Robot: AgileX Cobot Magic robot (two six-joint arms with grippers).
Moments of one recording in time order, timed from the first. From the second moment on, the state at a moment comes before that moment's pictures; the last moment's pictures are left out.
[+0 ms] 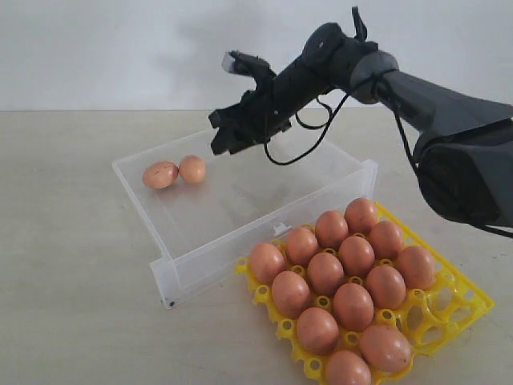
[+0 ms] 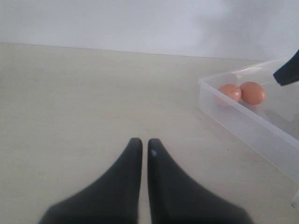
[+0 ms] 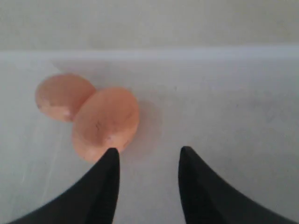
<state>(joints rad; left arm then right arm) 0.00 0.00 0.00 0.04 0.34 -0.08 0.23 2.69 -2.49 0.74 1.09 -0.50</state>
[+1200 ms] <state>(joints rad) 0.00 0.00 0.00 0.04 0.34 -0.08 0.24 2.32 -2.04 0.23 1.22 -0.23</state>
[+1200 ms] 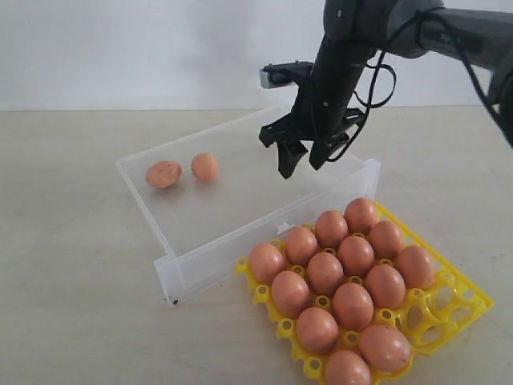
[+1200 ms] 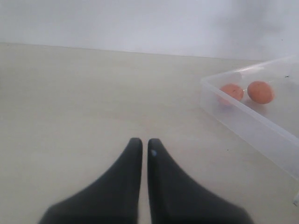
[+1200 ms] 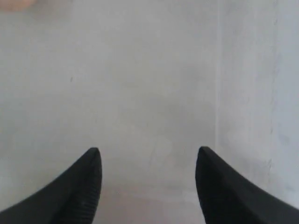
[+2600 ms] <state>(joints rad) 0.00 0.00 0.00 0.04 0.34 -0.08 0.33 2.63 -2.31 0.61 0.88 -0.54</state>
